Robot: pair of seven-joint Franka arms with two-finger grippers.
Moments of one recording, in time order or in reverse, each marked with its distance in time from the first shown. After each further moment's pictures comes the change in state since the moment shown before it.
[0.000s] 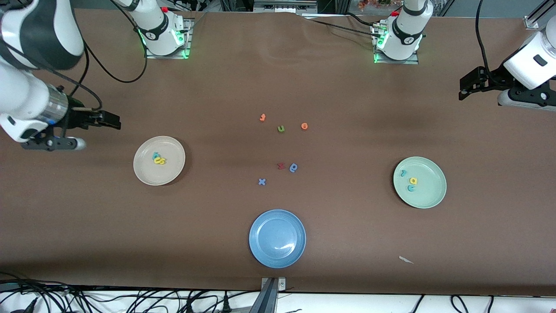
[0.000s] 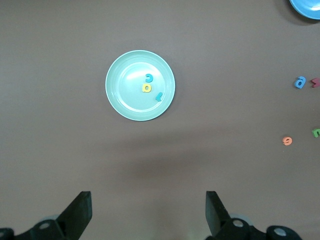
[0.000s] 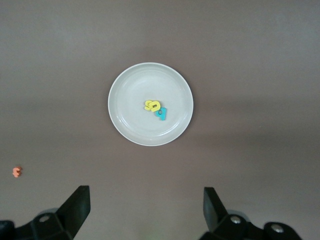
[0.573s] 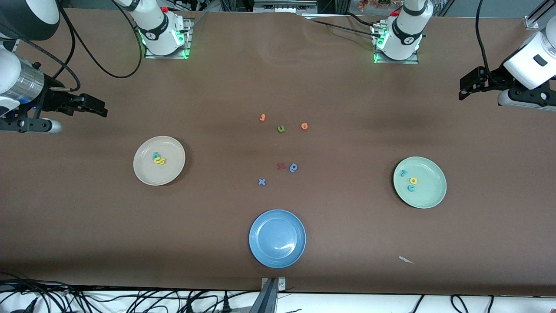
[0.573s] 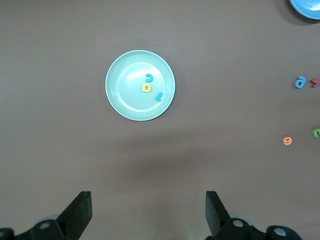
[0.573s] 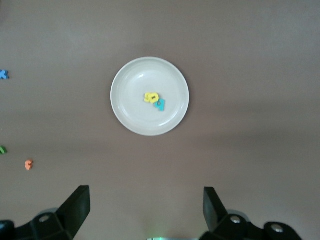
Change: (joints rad) left arm 0.000 0.000 0.000 0.000 0.000 0.000 0.000; right arm -0.019 -0.055 0.012 0.026 0.000 -0.091 0.022
